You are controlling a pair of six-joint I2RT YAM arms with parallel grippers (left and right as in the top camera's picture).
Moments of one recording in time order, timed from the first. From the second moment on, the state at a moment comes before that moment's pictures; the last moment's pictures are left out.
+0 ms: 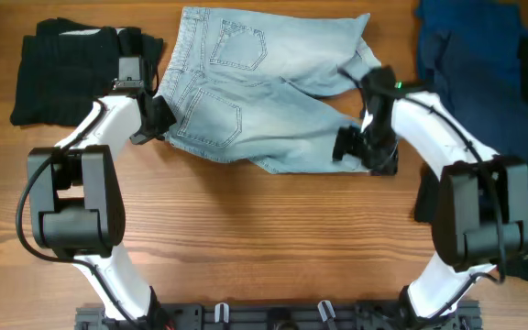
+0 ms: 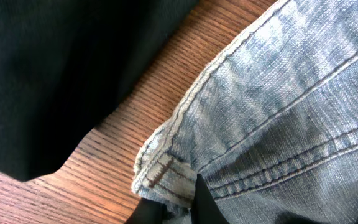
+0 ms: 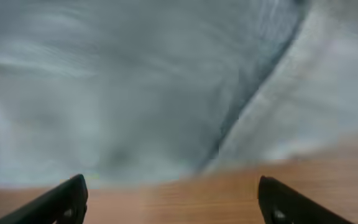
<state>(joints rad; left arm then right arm) 0.01 2.00 1.27 -0.56 -0.06 -0.50 0.16 1.90 1.24 -0.98 -0.17 0.44</state>
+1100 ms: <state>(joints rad) 0.01 2.00 1.27 -0.57 -0.05 -0.49 0.05 1.76 1.55 -1.03 -0.20 0.31</state>
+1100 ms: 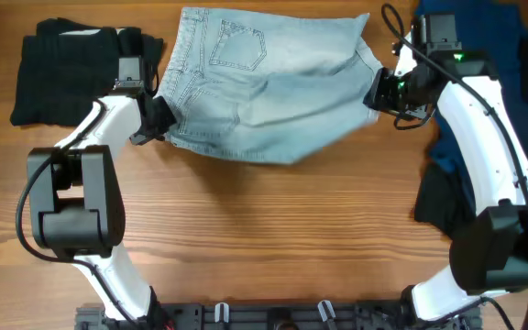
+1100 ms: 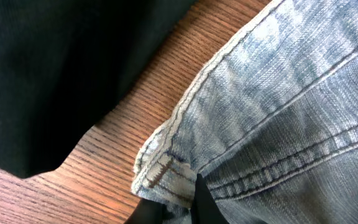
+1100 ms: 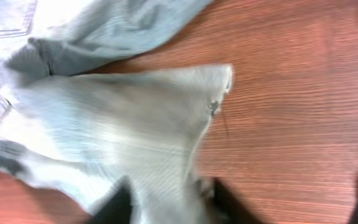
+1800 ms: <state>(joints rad) 0.01 2.00 1.28 -0.57 -0.05 -0.48 0.01 1.85 1.35 -0.82 -0.11 0.36</state>
